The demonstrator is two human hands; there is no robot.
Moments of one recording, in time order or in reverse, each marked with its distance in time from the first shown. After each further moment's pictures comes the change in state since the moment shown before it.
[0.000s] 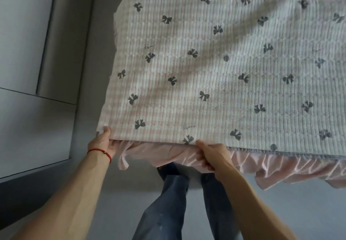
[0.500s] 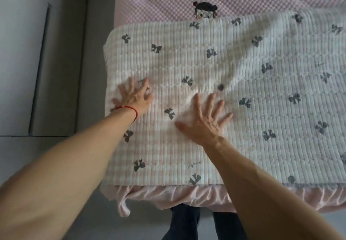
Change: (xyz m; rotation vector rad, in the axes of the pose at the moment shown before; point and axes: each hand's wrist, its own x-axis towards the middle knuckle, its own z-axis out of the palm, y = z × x) left_hand 0.000 0.091 0.230 1.785 -0.237 0.977; right_hand 0.106 -0.145 0.030 -0.776 0.279 -0.598
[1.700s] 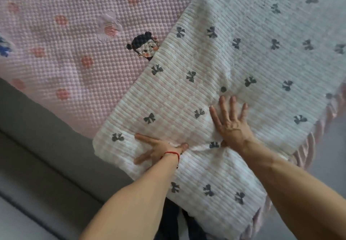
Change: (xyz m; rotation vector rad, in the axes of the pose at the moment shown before) left_hand 0.094 0.037 -0.076 0.111 -0.385 -0.201; right_hand 0.041 -0.063 0.002 -0.148 -0.142 0.518
